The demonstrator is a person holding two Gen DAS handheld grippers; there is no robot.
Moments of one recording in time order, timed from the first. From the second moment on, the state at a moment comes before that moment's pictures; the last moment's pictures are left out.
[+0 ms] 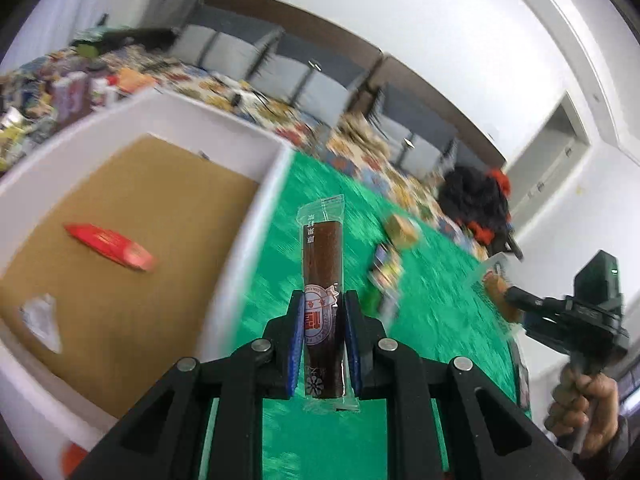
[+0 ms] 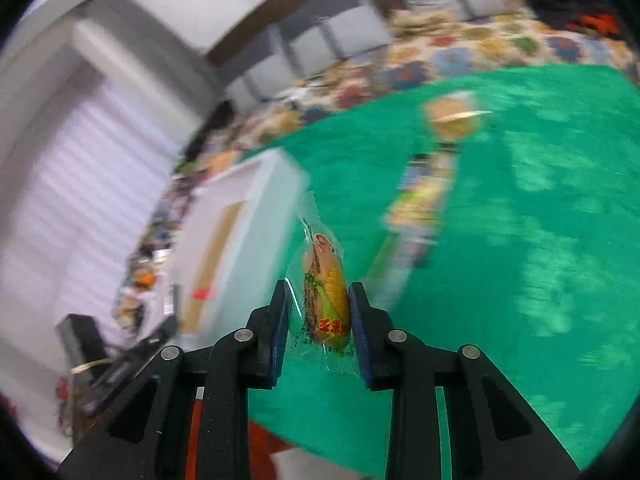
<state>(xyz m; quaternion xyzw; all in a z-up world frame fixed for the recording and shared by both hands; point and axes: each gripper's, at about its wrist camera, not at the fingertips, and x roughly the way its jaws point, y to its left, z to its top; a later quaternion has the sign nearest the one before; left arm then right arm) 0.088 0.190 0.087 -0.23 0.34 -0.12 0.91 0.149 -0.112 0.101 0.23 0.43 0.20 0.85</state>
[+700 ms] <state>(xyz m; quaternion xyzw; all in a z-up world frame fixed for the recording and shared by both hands) 0.074 0.307 0.025 -0.17 0.39 0.10 0.90 0.161 0.032 0.031 0.04 0.46 0.20 0.86</state>
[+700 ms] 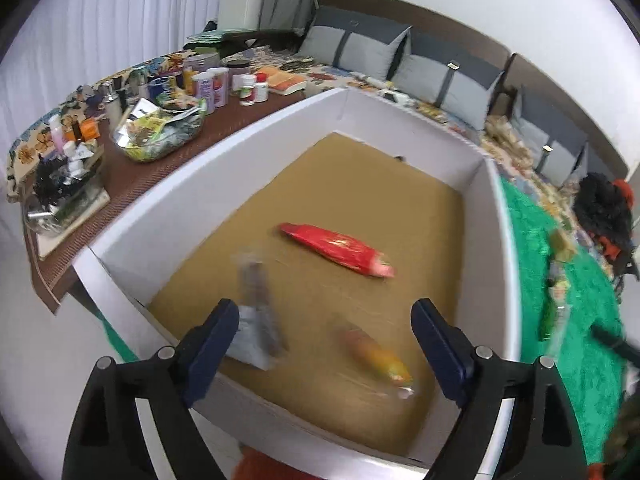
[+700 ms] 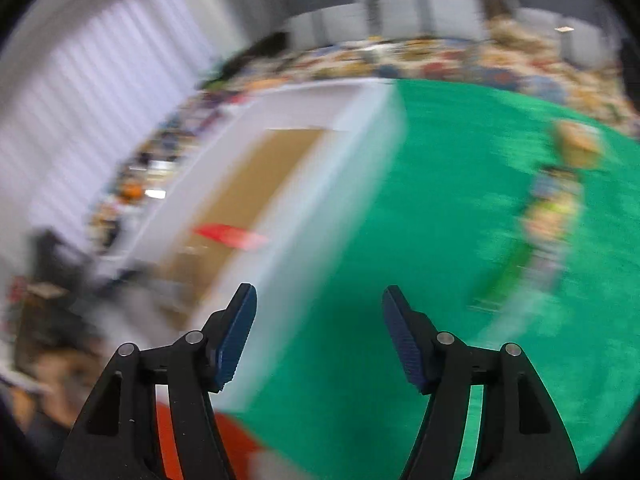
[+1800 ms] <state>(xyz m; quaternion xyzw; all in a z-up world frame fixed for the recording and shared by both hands) 0.173 0.023 -0.079 0.01 0.46 -0.02 0.89 0.075 -0.260 -0.064 0.07 0.42 -0.09 0.90</state>
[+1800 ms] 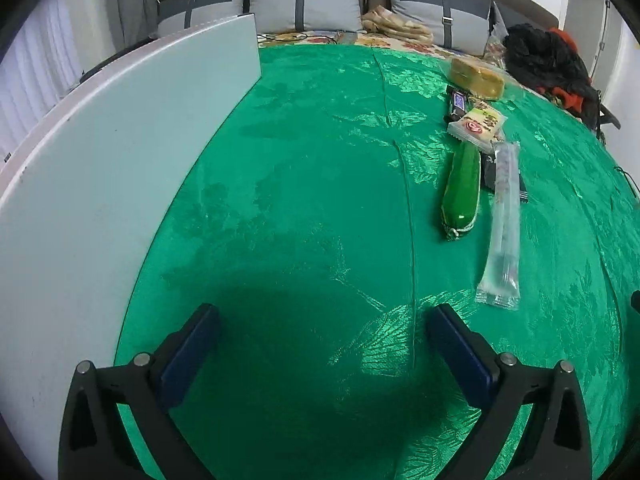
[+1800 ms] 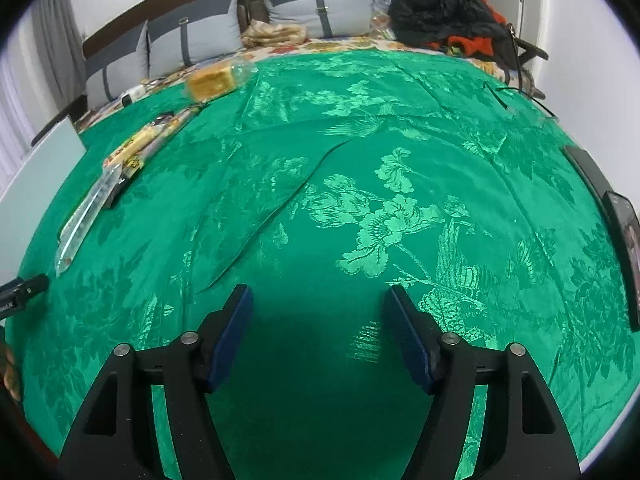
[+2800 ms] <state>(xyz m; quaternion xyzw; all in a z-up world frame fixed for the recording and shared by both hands) 0.174 0.023 -0.080 0.00 0.45 -0.01 0.89 0.079 -0.247 -0.069 0.04 0.43 -0.09 0.90</state>
